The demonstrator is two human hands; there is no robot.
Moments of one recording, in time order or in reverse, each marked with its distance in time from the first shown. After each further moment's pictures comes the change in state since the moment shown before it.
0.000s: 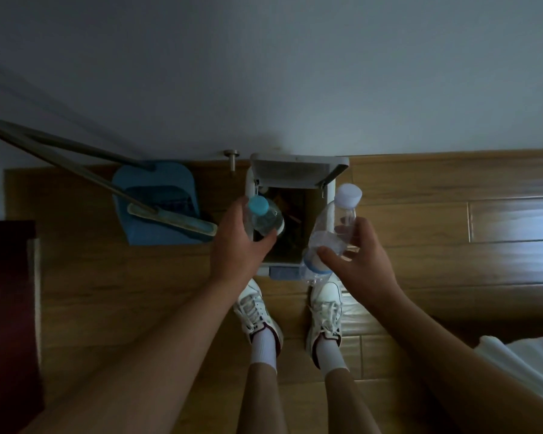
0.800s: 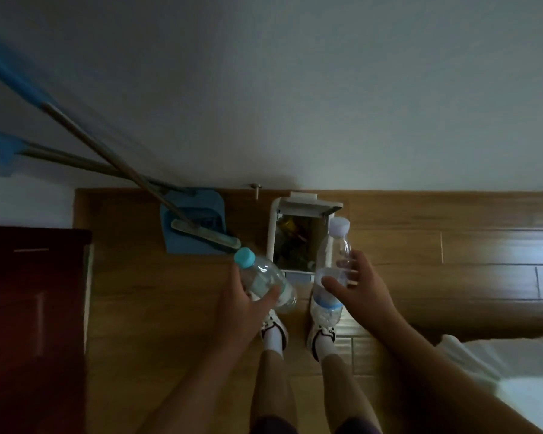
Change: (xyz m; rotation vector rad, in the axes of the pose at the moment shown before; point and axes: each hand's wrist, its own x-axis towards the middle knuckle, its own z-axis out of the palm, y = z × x) left_hand -0.130 0.076 -0.146 -0.337 -0.135 -0.294; right_hand -0.097 -0.125 -0.049 -0.076 -0.122 0.063
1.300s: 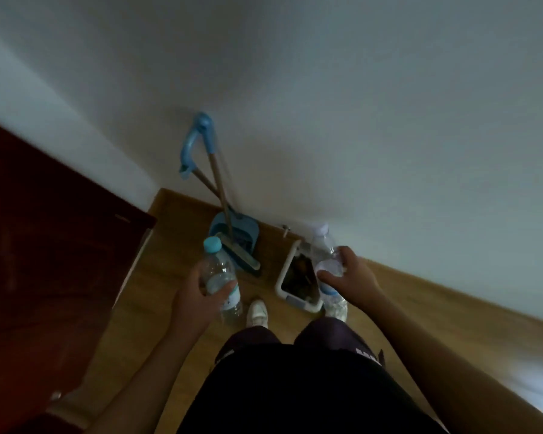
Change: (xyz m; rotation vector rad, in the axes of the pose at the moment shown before) left_hand -0.160 0.068 -0.124 -0.143 0.411 0.009; right_hand -0.057 -0.162 -0.084 -0.414 -0.183 -0.346
